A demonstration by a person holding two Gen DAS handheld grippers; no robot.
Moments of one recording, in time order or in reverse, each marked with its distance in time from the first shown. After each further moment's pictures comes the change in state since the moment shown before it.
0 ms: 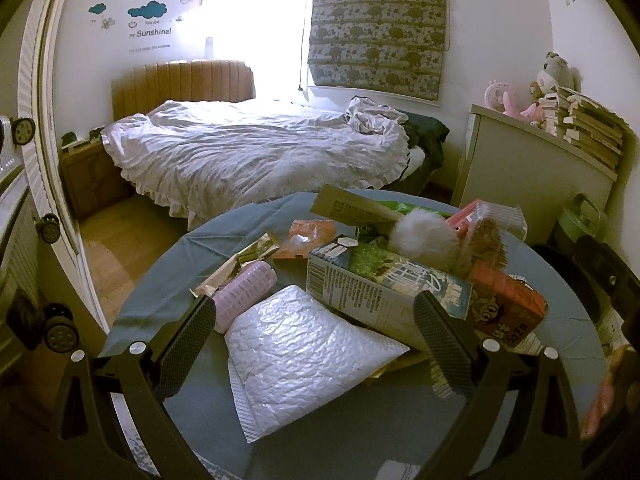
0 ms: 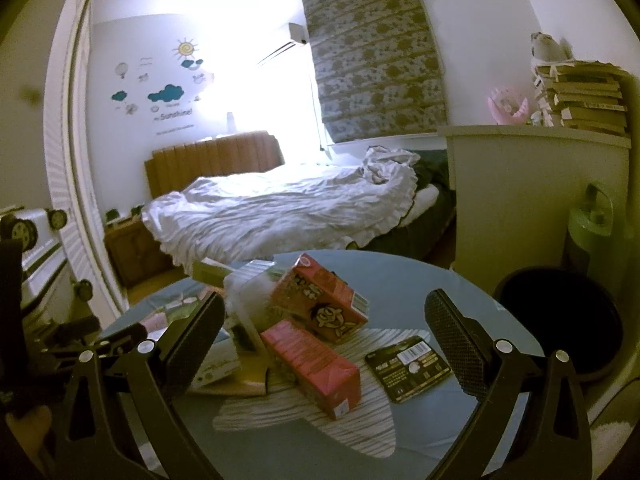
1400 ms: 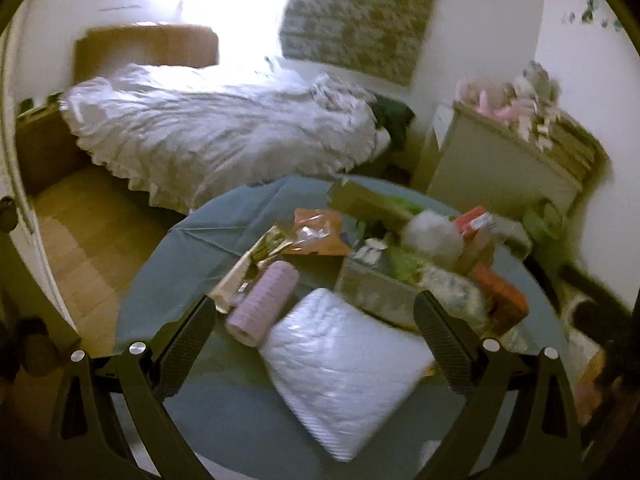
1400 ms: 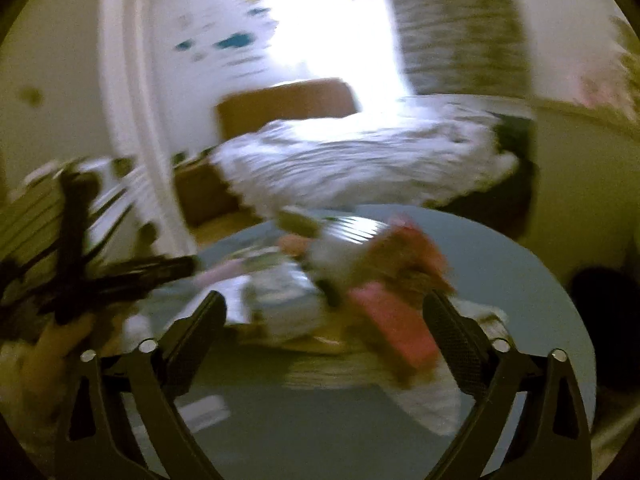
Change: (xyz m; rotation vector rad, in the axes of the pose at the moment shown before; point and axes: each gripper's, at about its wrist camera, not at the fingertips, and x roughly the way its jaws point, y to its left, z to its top) left arm 0.020 0.069 0.023 -0.019 0.136 -0.226; right arm 0.008 0.051 0.012 -0.201 0.255 0.377
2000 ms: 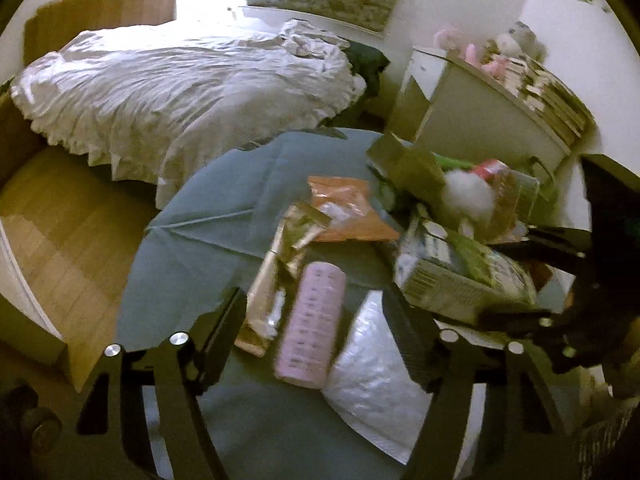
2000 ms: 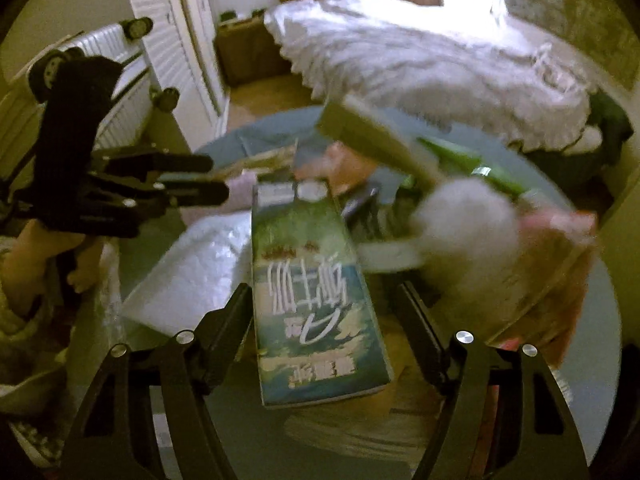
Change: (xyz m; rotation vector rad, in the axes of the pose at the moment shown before) left arm 0.048 0.042 0.019 0.070 0.211 -0.140; right arm 0.134 0.008 0.015 -0.146 0.495 0.072
